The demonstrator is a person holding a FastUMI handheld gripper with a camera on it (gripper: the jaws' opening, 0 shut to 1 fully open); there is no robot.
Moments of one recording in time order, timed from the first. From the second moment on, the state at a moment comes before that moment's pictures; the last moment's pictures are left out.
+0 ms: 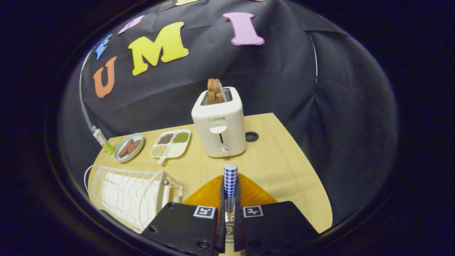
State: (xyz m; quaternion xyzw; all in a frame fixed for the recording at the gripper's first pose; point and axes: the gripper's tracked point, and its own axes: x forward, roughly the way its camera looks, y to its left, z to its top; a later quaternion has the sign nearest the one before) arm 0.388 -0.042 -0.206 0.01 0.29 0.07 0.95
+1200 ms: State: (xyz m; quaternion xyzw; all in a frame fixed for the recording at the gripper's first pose) arm 0.109 0.049 -0.163 0.05 0.25 0.05 0.97
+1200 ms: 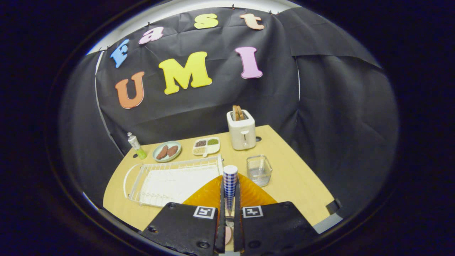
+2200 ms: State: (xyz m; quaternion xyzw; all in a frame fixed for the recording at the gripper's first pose) arm 0.051 0.169 -0.281 0.04 0.31 0.02 0.95
